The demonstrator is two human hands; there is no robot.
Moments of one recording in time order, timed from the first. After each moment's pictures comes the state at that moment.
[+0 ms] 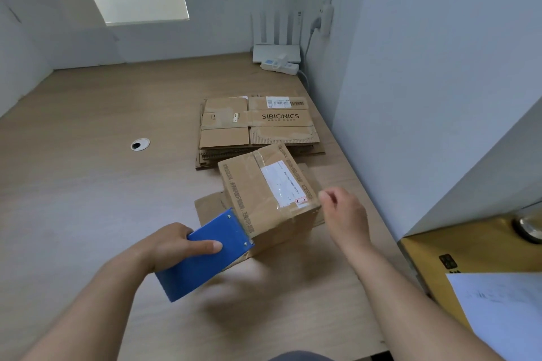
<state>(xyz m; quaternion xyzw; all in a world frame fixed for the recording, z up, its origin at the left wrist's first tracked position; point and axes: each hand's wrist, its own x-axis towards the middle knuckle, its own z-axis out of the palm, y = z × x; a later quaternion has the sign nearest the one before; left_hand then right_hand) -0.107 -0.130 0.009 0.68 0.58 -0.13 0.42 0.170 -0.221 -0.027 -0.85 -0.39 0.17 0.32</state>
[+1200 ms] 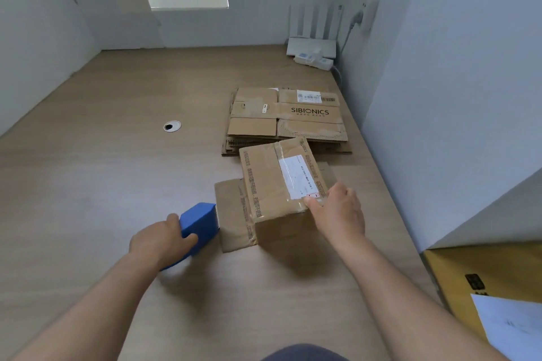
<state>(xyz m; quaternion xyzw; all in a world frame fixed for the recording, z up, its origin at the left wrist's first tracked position) -0.153 -0.137 -0.043 0.71 0.68 -0.16 0.09 0.134 -0.198 -0.025 -0.87 -0.42 0.17 0.21</state>
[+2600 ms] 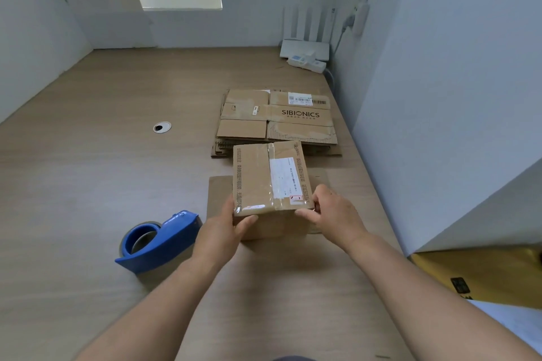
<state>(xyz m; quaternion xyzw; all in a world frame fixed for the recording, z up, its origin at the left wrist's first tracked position) -0.044 -0.166 -0.042 0.72 0.62 0.13 0.29 0.174 -0.201 -0.024 -0.75 -0.61 0.19 0.15</state>
